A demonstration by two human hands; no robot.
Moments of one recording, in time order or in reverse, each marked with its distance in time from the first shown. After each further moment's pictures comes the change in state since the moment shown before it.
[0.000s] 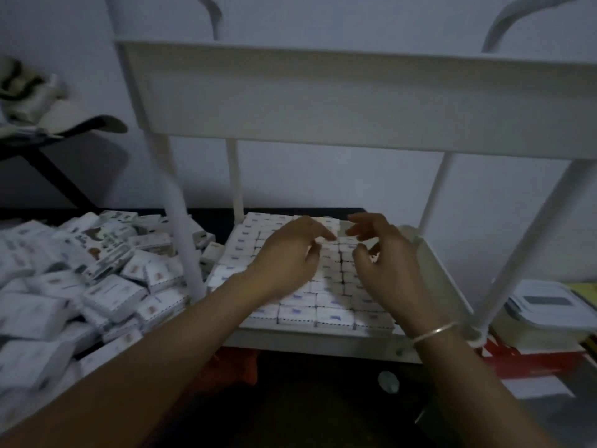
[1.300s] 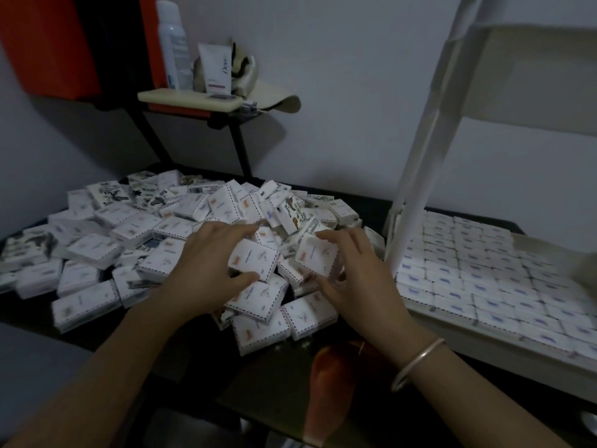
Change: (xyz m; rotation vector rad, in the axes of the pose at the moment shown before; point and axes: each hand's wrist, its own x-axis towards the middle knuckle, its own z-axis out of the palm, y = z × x) left_hand -0.239 -0.141 -0.189 0.299 0.144 -0.512; right_hand -0.056 -0.164 0.181 -0.078 -0.380 -0.395
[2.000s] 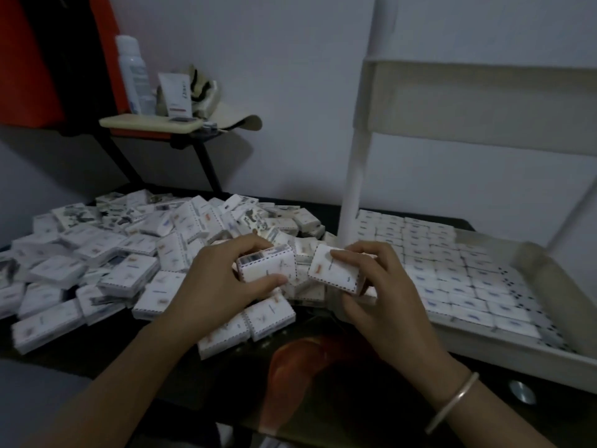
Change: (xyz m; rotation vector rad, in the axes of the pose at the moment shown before) left_hand -0.013 0.094 -0.002 -0.410 0.079 0.088; right_hand -0.061 0.032 -0.064 0.139 0.190 -0.012
